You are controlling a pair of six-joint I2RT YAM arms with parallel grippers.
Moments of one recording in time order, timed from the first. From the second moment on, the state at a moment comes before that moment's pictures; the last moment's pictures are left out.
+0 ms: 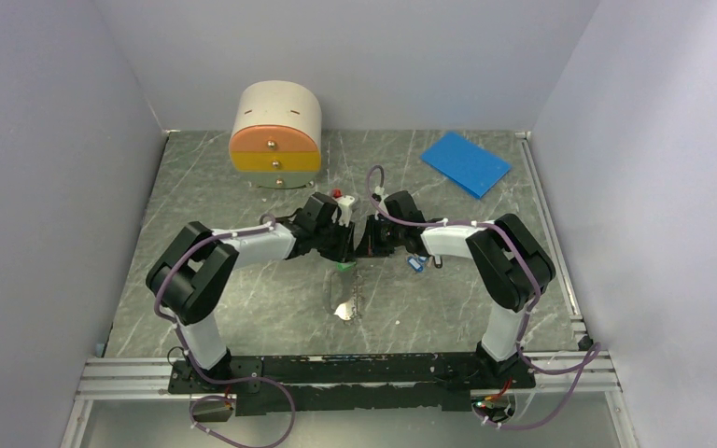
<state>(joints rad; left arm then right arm) -0.66 1.75 0.97 -0.04 0.27 -0.30 0.56 1.82 0.90 0.12 -0.43 0.58</state>
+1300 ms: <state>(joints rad) -0.67 1.64 0.84 0.03 0.15 -0.25 0.56 1.81 0.90 0.14 -0.43 0.58</state>
